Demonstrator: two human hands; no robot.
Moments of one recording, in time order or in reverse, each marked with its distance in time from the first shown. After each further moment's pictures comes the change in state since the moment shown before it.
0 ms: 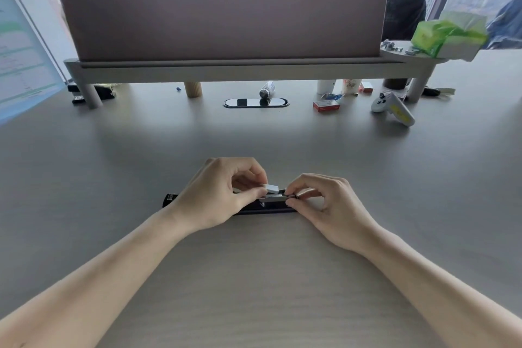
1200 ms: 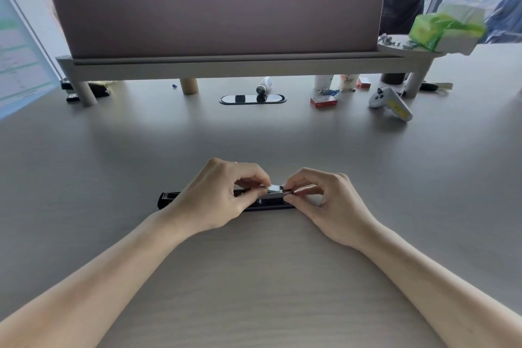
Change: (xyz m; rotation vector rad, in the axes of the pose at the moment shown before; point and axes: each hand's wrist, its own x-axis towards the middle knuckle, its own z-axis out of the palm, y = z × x) left_hand -0.001 -0.001 0.006 0.136 -0.009 0.175; right_hand -0.002 0.003 -0.001 0.071 0.016 0.094
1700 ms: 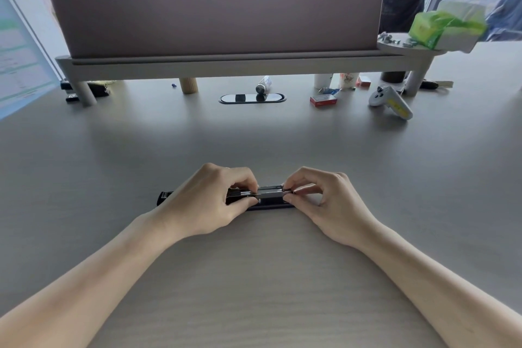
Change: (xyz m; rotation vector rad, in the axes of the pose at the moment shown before) left_hand -0.009 -0.012 -0.005 0.143 -0.052 -0.027; right_hand 0.000 -0.003 -0.001 0.000 -0.004 -0.002
